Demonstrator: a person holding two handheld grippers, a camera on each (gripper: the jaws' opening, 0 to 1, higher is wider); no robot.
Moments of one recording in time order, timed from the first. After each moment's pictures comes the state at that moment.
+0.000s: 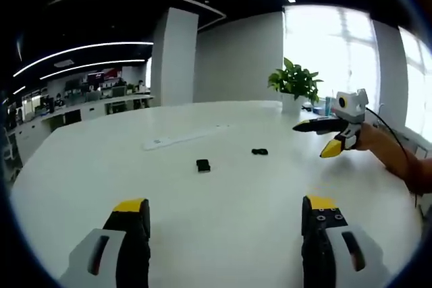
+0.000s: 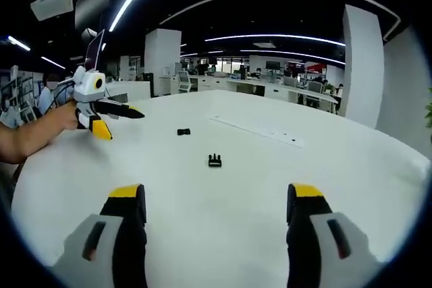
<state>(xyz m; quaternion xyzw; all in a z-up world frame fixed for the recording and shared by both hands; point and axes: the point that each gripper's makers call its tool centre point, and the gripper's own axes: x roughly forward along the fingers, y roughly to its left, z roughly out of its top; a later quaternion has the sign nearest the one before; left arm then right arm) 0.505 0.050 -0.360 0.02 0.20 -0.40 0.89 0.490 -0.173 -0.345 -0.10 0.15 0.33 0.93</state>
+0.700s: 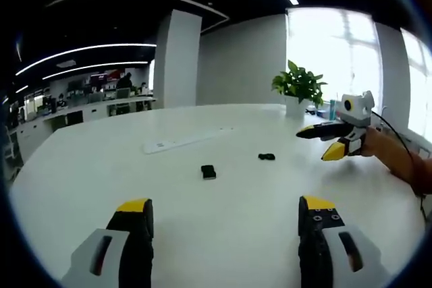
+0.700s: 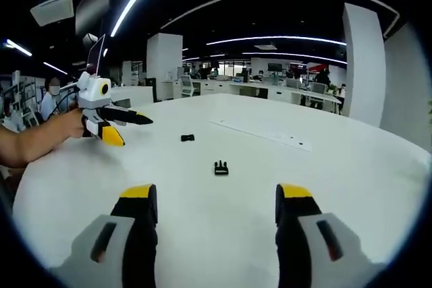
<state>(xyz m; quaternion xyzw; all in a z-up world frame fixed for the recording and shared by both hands) 0.519 0.044 -0.358 0.02 0.18 -0.40 0.90 0.494 -0.156 -0.342 -0.08 0.14 0.34 0.93</state>
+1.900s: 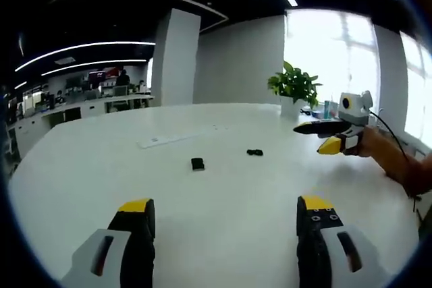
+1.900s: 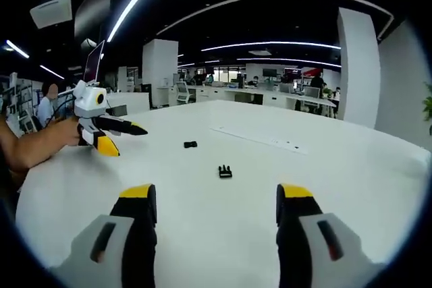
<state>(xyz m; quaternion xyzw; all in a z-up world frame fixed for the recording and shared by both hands) 0.486 0.041 -0.358 0.01 0.19 -0.41 0.89 0.486 -0.162 -0.331 -0.07 0.12 0.32 0.94</state>
